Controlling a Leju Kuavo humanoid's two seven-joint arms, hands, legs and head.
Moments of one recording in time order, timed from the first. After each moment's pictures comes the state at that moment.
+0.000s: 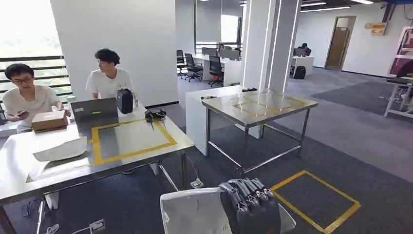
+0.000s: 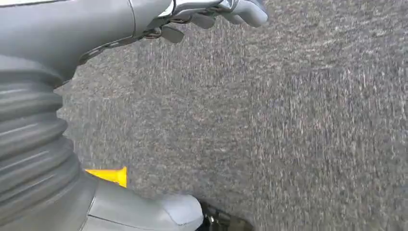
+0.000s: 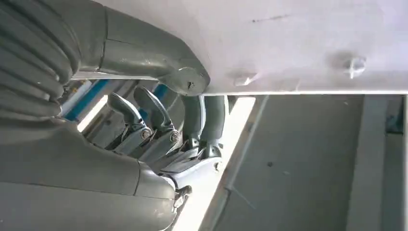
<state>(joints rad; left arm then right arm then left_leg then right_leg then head) -0.07 -0.07 1.19 -0.20 -0.94 -0.02 -0.31 -0.31 -0.23 0.40 -1.51 1.42 -0.25 -0.24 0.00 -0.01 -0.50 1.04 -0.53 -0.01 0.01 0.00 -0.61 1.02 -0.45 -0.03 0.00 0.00</state>
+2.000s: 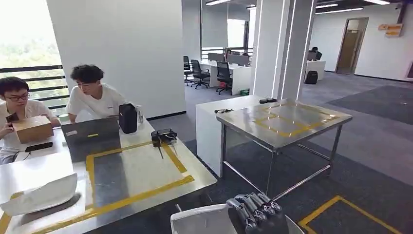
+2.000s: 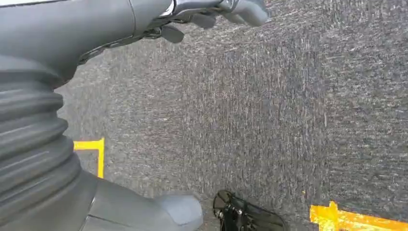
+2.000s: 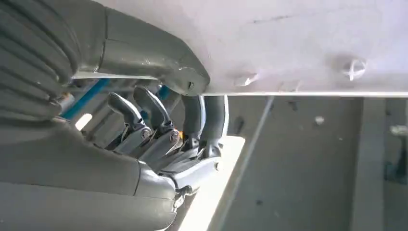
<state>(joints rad) -0.05 -0.09 1.19 -0.20 -0.99 -0.03 -0.22 -0.20 -0.33 0.37 -1.55 1.38 -0.29 -0.25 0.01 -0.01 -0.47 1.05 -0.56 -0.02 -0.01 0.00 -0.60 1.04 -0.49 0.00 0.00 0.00</state>
